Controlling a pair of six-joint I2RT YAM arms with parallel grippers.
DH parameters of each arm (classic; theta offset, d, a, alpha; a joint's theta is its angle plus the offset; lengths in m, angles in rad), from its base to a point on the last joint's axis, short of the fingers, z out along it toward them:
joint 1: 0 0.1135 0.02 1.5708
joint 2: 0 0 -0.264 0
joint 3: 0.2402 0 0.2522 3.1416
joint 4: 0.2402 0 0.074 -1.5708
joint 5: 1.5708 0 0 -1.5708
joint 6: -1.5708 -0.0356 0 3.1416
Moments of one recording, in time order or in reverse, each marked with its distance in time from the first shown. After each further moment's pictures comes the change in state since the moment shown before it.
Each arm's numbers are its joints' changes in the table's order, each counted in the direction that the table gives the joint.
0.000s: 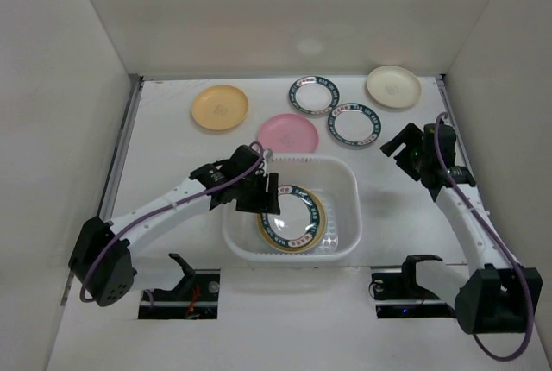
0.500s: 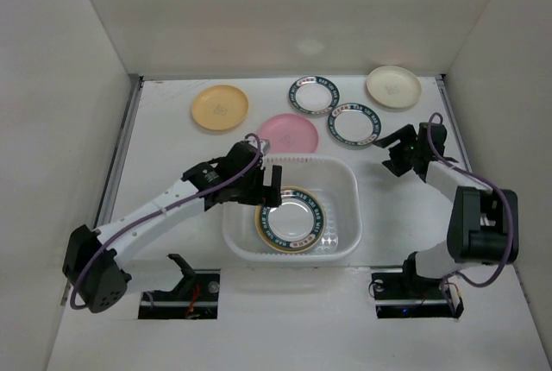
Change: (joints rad) left arm -0.033 0.040 0.065 0.036 -0.164 -0.053; right arm -0.148 -0.419 -0.067 -0.383 -0.266 -0.282
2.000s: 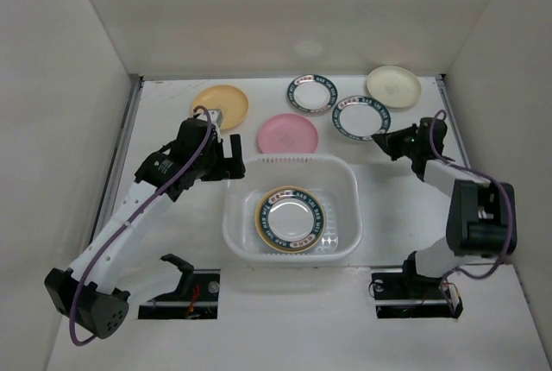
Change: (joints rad) left arm 0.290 0.157 0.172 0.189 -0.101 -0.123; right arm 0.003 -0.172 0.023 -0.267 -0.127 -0.274
